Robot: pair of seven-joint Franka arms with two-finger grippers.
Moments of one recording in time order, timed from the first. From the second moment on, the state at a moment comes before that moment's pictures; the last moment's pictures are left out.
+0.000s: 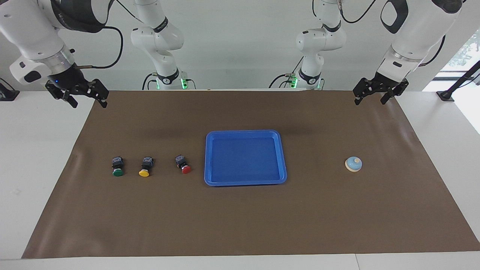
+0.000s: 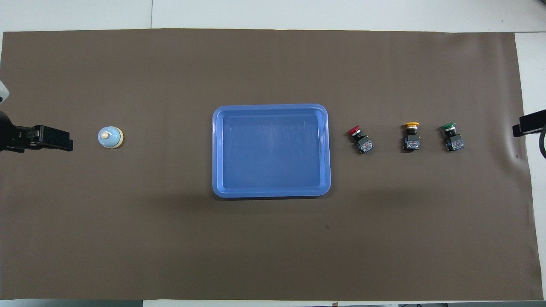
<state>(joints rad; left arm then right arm) 0.04 -0.09 -0.10 -1.73 -0.02 1.62 0.00 -0.02 0.02 -0.14 -1.58 0.00 1.55 -0.14</state>
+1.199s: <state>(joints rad) 0.07 -0.07 -0.09 -1.73 -0.02 1.66 -0.01 -0.02 0.02 -0.14 -1.58 0.00 1.55 -0.14</state>
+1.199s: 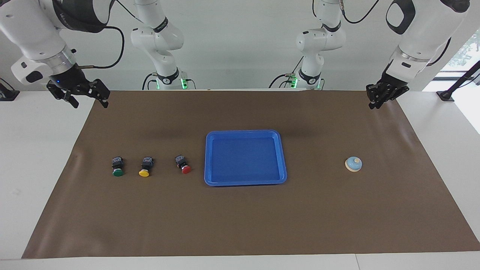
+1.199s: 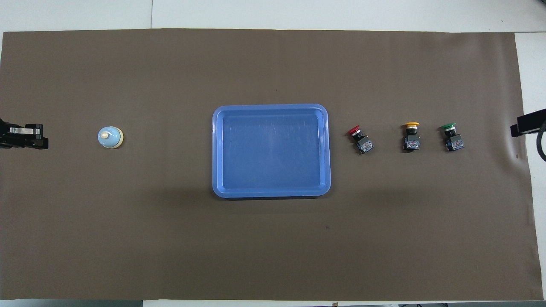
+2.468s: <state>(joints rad) 0.13 0.31 -0.10 -1.84 -0.01 2.11 -0.01 -0.02 0.02 -0.14 -1.58 0.00 1.55 -0.14</state>
